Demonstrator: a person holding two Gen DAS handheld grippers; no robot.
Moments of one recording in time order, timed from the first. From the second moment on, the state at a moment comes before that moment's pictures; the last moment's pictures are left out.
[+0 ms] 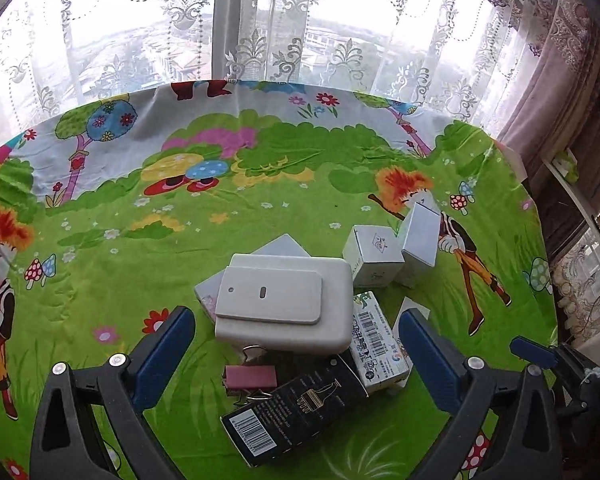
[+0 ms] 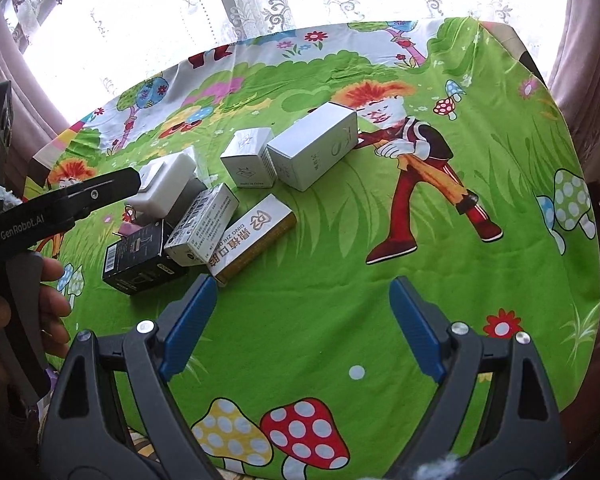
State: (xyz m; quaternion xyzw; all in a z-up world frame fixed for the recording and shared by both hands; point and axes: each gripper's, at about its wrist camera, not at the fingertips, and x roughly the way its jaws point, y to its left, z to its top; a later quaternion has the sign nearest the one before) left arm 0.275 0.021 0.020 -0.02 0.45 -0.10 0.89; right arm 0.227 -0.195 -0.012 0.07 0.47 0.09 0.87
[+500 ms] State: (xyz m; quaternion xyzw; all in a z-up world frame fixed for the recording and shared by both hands) left arm 0.305 0.012 -0.008 0.01 0.48 -0.12 0.87; right arm 0.237 -0.180 -0.014 0.04 0.47 0.12 0.88
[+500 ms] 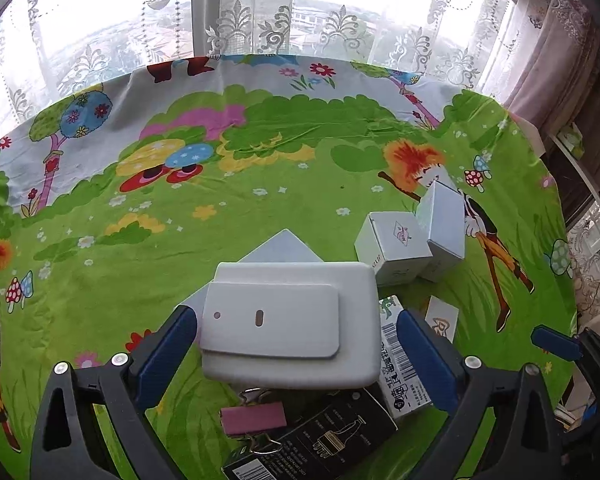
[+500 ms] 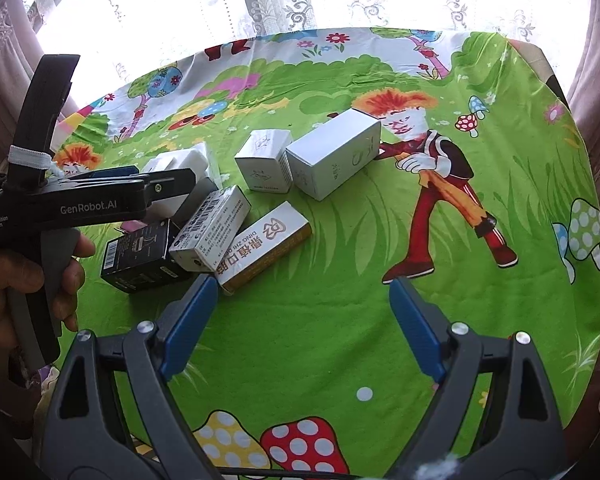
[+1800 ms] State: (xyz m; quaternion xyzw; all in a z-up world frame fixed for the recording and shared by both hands) left arm 0.243 0.107 0.067 -0.12 0.36 -0.06 0.92; right arm 0.314 -0.075 -0.028 -0.05 0.55 0.05 0.83
